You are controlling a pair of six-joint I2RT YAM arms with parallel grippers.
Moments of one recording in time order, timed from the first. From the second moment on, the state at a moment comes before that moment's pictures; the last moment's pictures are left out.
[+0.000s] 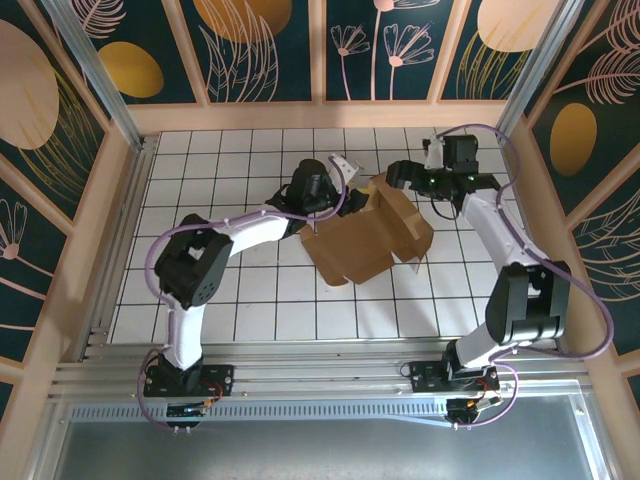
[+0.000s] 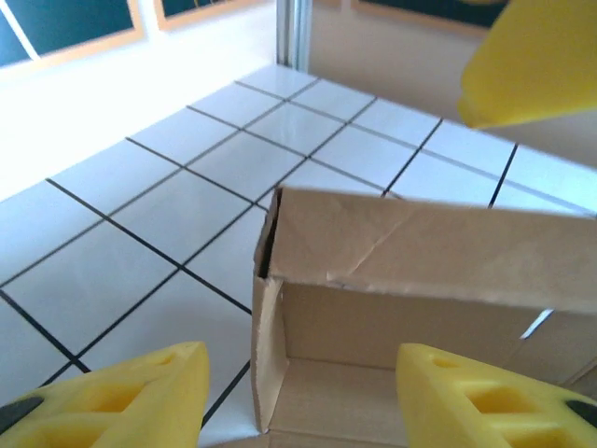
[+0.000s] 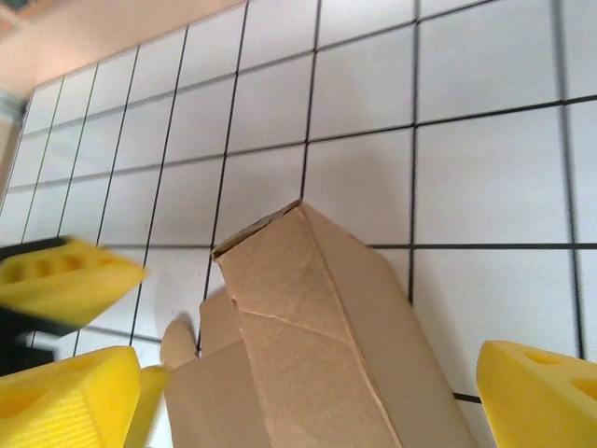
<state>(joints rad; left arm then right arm) -0.67 1.99 1.36 0.33 0.31 0.01 0.12 1.50 1.24 -0.47 -0.37 0.32</state>
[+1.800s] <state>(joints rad) -0.59 1.45 1.21 -0.12 -0.12 -0.37 0.34 1.55 1.05 -0.22 -0.18 -0.24</state>
